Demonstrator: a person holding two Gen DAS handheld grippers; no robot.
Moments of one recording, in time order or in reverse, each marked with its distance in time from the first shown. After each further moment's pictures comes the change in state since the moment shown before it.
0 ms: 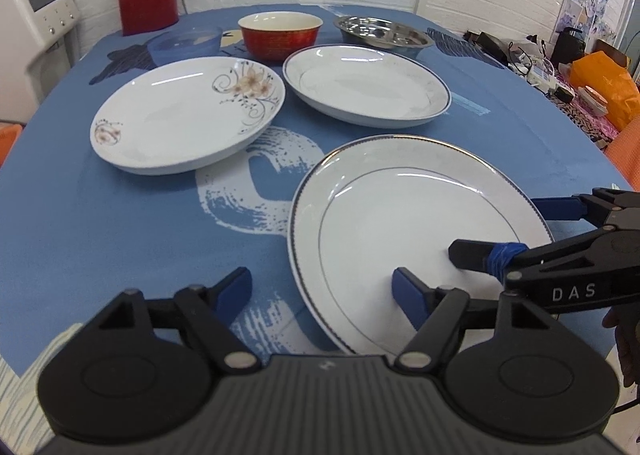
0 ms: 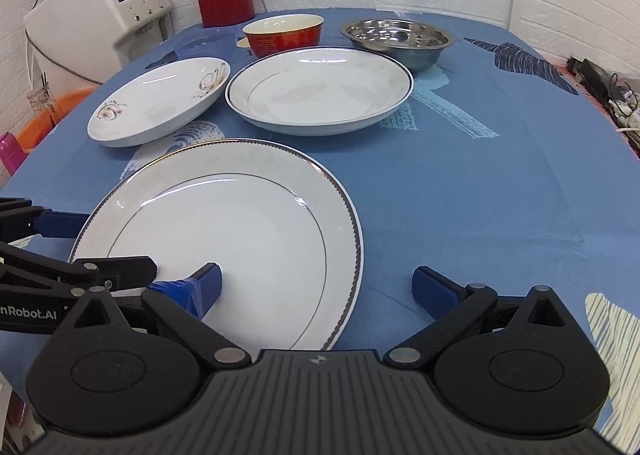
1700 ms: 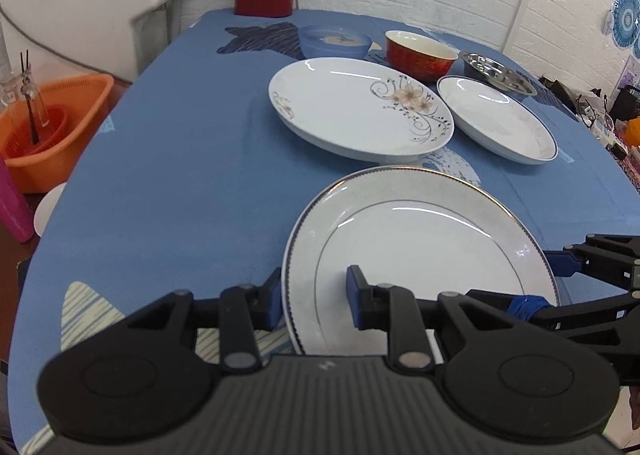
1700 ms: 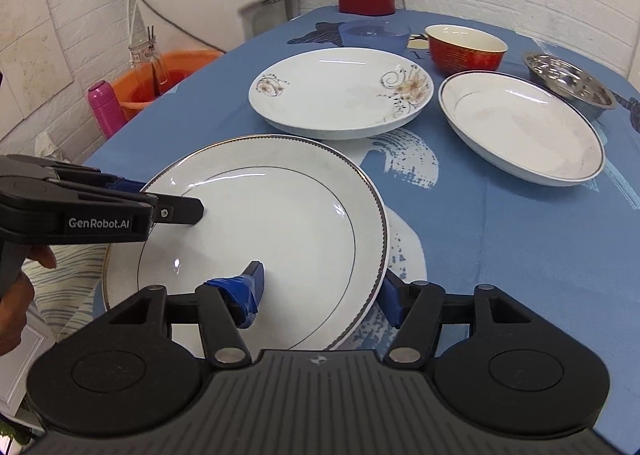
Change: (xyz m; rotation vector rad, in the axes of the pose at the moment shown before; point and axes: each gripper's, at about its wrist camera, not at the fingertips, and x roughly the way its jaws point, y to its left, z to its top) left arm -0.046 0.113 -0.024 -0.185 -0.030 0.111; right arm 0.011 0.115 0.018 -0.196 0.045 0.249
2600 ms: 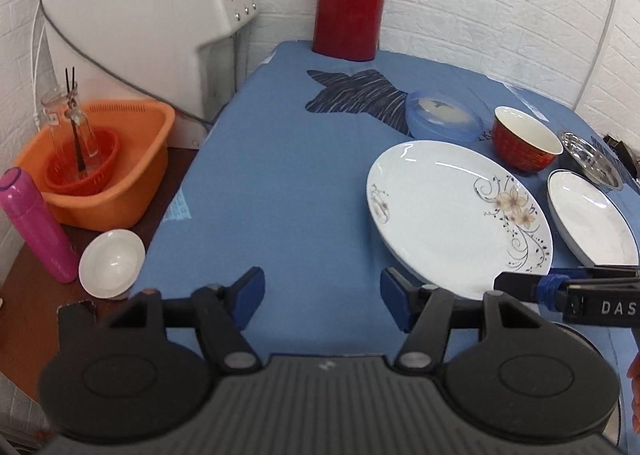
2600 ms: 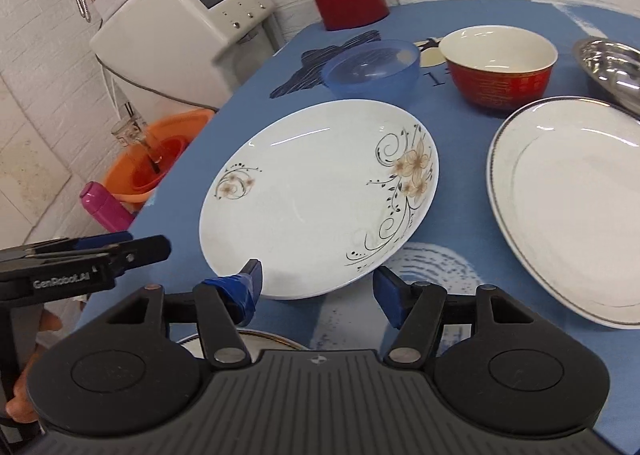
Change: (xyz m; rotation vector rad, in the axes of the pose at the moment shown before) left arm 0.024 0.067 0.084 -0.090 -0.075 0.151; right arm 0.071 -0.037 0.093 0.247 -0.018 0.148
